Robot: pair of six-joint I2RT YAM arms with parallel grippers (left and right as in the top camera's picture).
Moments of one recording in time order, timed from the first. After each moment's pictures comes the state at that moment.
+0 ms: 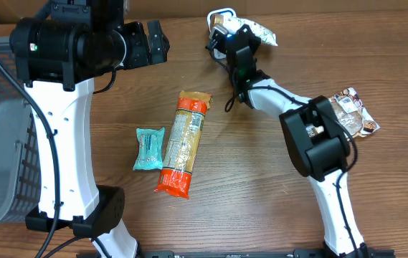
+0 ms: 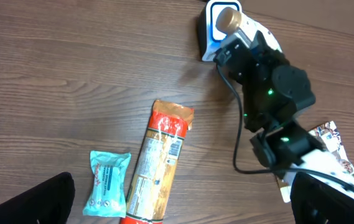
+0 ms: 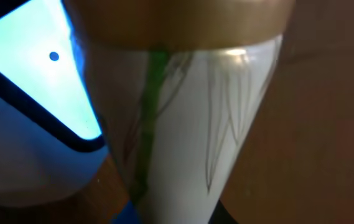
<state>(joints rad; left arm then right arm) -0.15 1.88 2.59 -1.67 0.11 -0.34 0.45 2.42 1.73 0.36 0.58 -1.05</state>
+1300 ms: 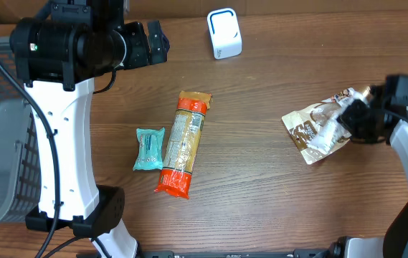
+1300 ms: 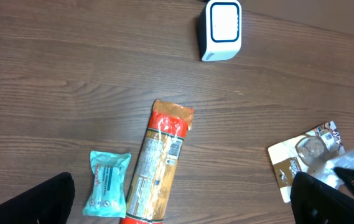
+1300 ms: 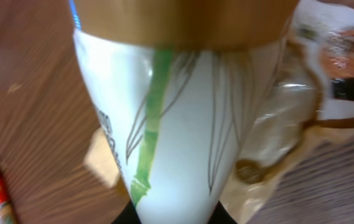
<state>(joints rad) -0.15 1.88 2.59 -1.67 0.11 -0.34 -0.28 1.58 1.00 -0.61 -0.30 0.42</state>
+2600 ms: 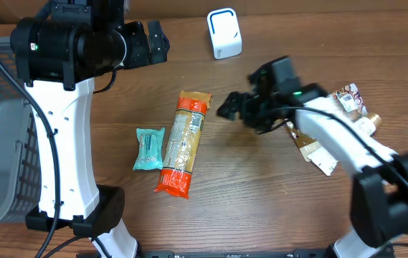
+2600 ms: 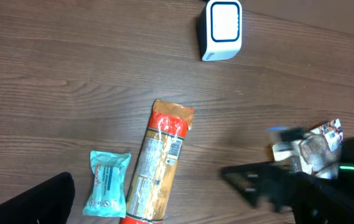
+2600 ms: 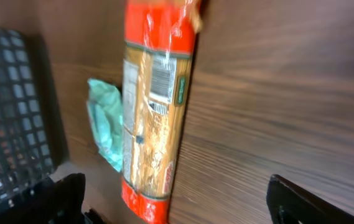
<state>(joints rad) -0.15 1.88 2.59 -1.67 0.11 -0.34 0.42 1.81 1.28 -0.57 -0.57 0.61</state>
